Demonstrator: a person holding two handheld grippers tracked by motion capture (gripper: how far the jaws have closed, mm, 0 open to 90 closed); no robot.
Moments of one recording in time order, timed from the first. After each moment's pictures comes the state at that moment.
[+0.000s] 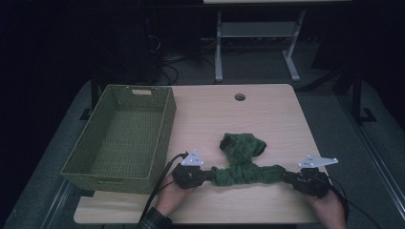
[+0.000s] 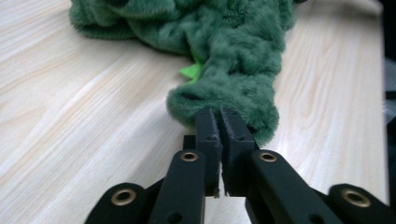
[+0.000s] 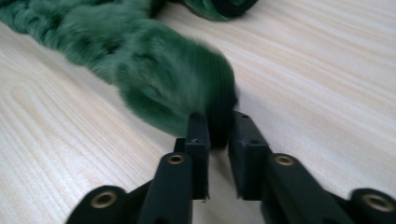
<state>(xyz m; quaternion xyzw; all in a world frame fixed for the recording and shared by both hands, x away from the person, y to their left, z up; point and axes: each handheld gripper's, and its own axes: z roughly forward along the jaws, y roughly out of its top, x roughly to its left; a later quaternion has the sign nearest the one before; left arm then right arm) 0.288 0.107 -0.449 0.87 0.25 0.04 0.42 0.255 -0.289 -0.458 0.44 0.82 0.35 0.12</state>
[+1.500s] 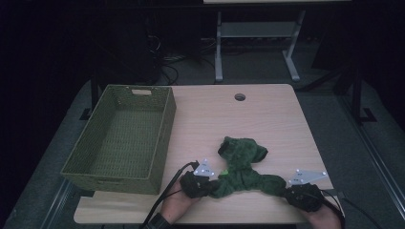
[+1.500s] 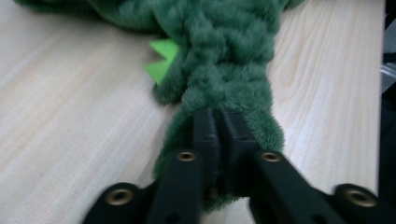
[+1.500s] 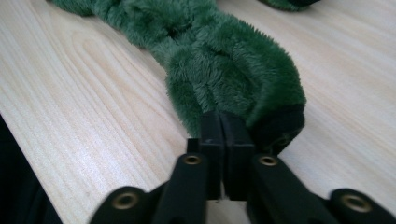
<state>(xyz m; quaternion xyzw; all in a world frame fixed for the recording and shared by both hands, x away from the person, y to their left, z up) 0.270 0.084 -0.458 0.90 0.22 0.02 0.38 0.222 -0.261 -0.463 0.38 0.86 0.34 0.10</state>
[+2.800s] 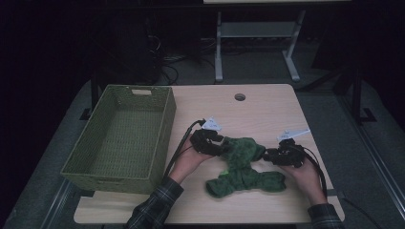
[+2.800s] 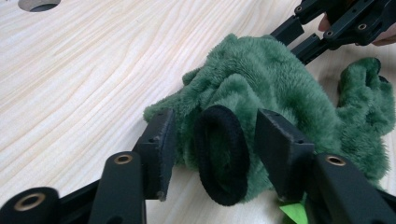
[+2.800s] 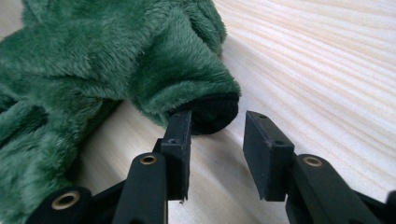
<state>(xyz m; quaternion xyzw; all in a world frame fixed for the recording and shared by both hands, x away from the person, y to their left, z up) 0.377 0.056 -0.416 0.88 0.24 0.06 0.42 0.345 -0.252 -0.455 0.42 0.83 0.35 0.08</state>
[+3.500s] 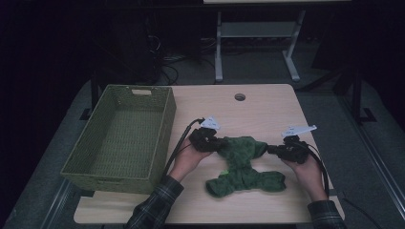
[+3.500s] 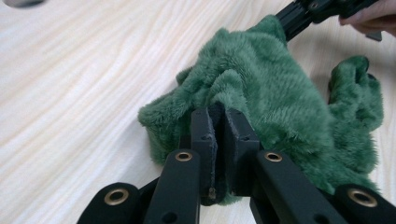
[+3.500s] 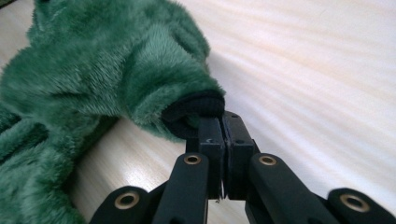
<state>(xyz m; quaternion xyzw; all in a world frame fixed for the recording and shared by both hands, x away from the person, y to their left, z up) 0.378 0.063 -0.409 0.87 0.23 0.05 0.42 0.348 -0.262 -0.442 0.41 0.82 0.38 0.10</state>
